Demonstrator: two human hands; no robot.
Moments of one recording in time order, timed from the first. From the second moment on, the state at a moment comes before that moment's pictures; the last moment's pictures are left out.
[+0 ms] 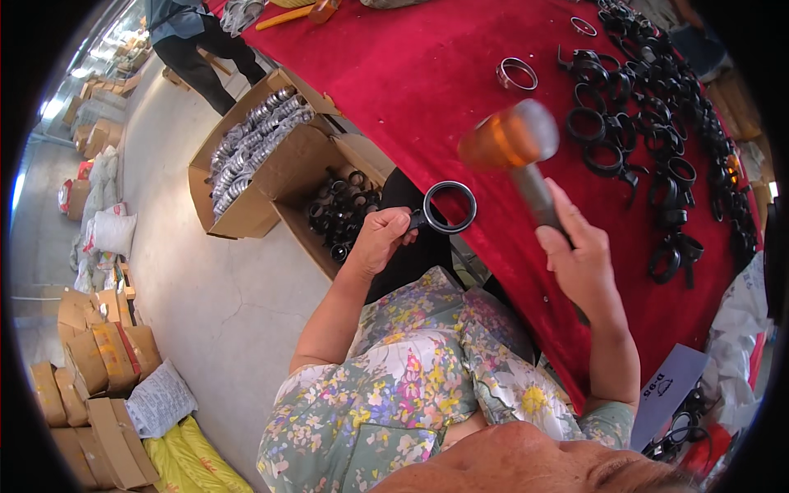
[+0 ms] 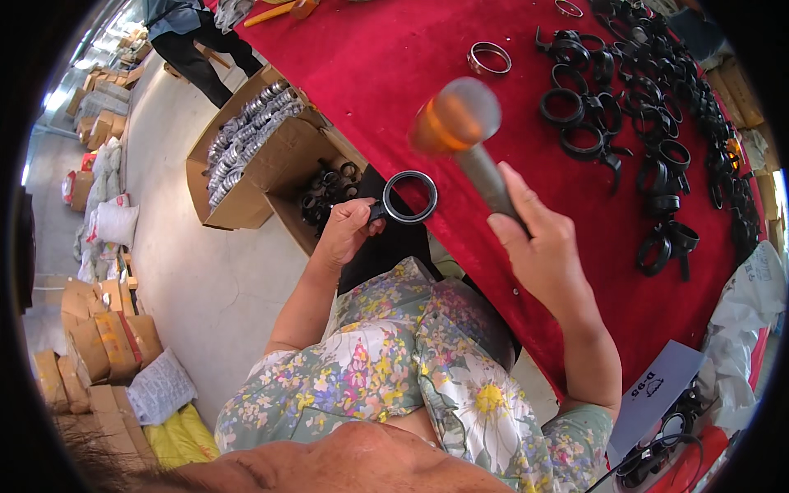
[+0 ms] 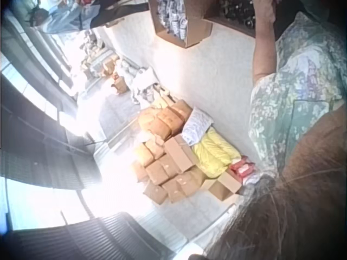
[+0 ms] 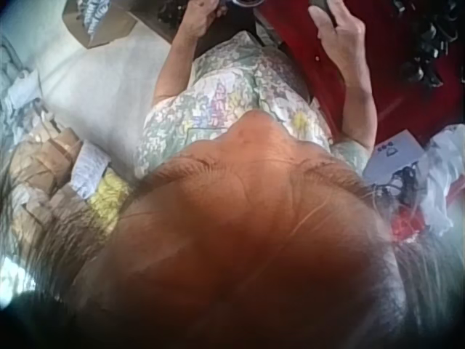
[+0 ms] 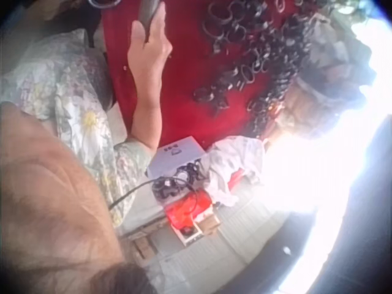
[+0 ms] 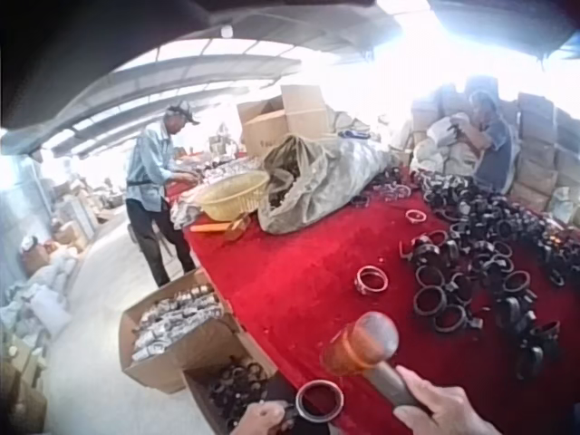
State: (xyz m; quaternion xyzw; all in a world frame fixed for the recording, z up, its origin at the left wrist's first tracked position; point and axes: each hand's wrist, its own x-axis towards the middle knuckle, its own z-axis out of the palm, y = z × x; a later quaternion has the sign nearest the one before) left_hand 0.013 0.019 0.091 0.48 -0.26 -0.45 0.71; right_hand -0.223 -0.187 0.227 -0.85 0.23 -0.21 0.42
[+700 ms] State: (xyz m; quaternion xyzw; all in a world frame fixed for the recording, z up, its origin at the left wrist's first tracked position) left_hand 0.005 0.017 0.087 0.42 -0.21 -0.43 0.77; right_hand -0.195 -0.189 0.233 -0.76 0.34 -0.06 0.56
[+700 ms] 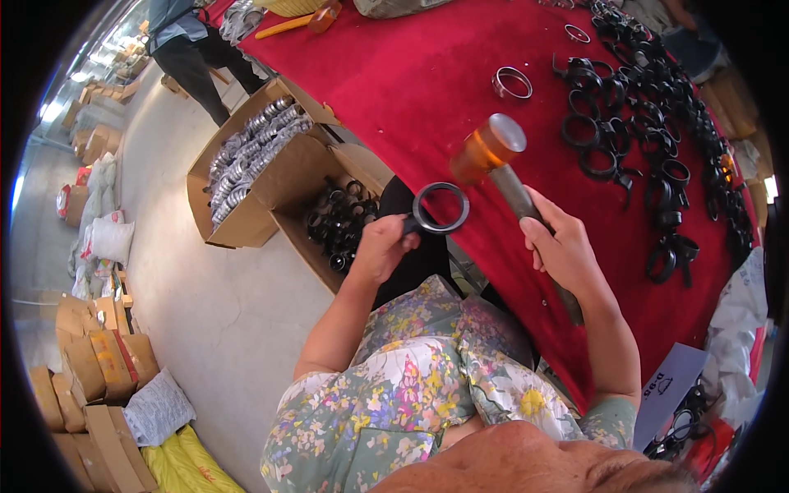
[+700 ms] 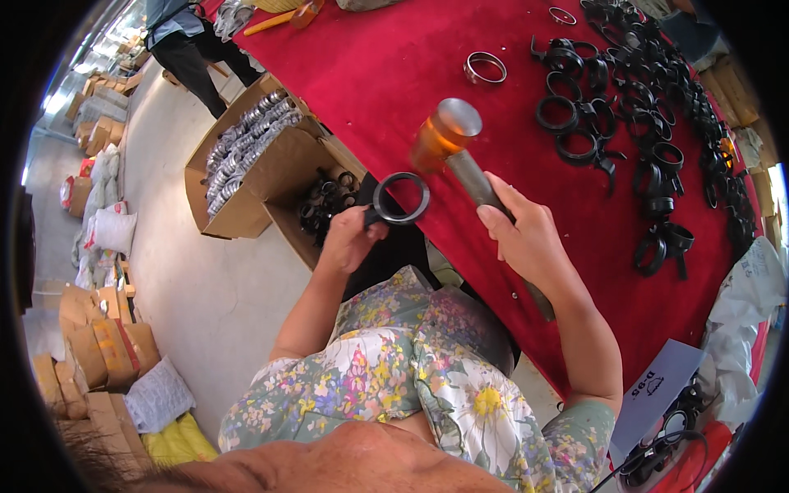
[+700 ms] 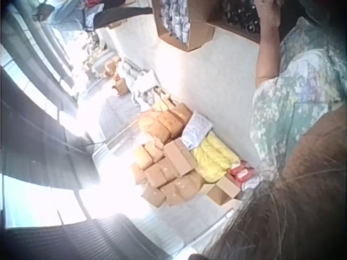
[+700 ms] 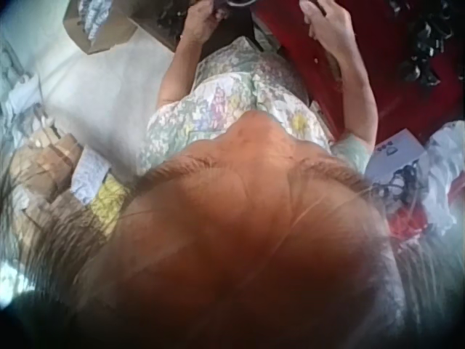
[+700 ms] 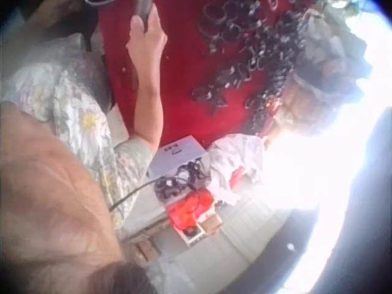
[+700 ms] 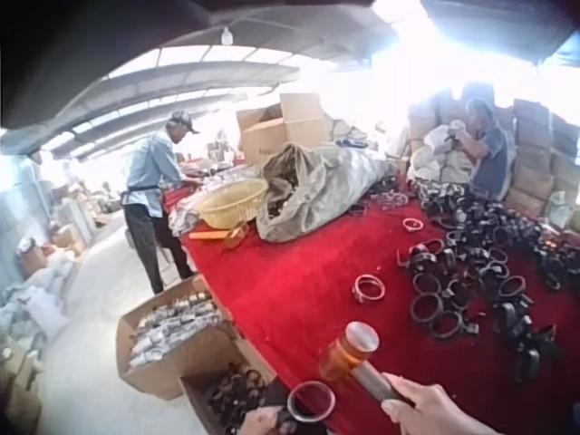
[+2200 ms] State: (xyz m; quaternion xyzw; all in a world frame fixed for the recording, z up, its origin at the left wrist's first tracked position) left_hand 0.017 -0.317 0.222 0.58 -0.80 -0.01 0.16; right_hand -0.257 -0.214 0.210 -0.71 0.33 -0.10 0.61
